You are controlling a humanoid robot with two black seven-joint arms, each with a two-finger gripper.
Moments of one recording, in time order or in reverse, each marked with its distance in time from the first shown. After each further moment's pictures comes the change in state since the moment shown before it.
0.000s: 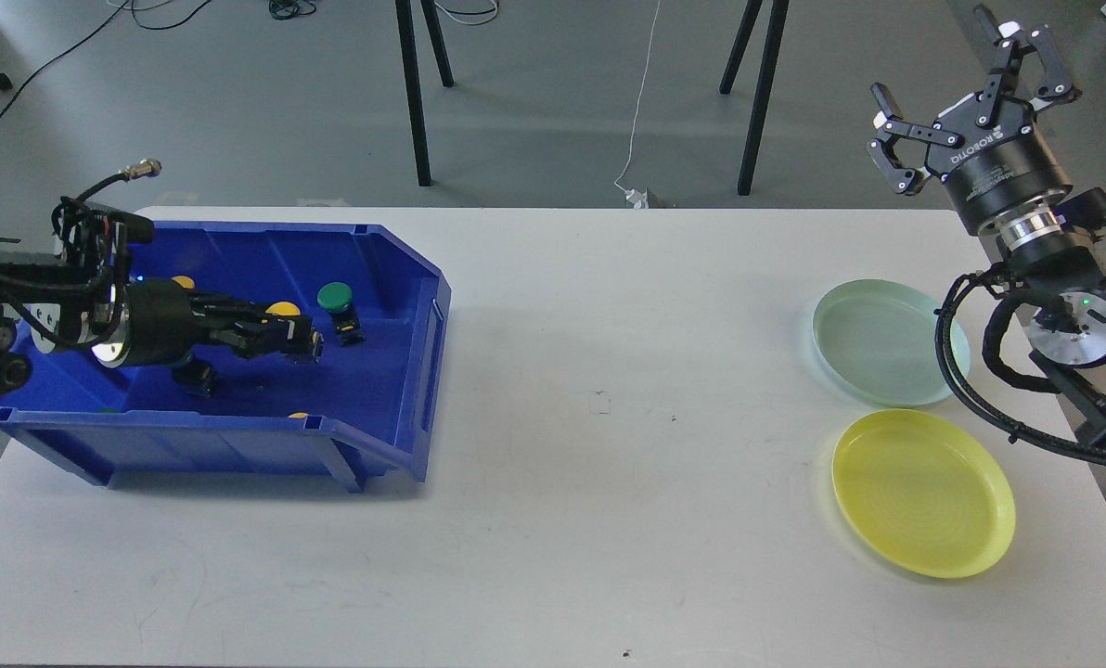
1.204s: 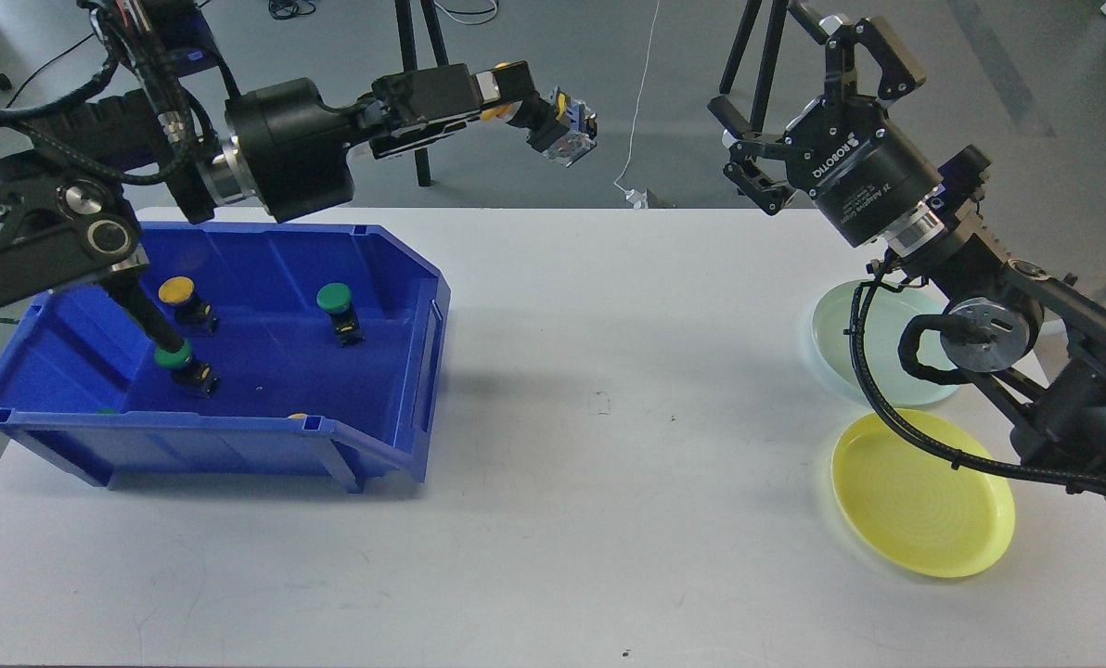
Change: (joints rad) left arm 0.089 -0.118 -0.509 -0.302 -0.496 0.001 0.000; right arm 0.001 0.078 0.000 0.260 -0.334 0.000 0.012
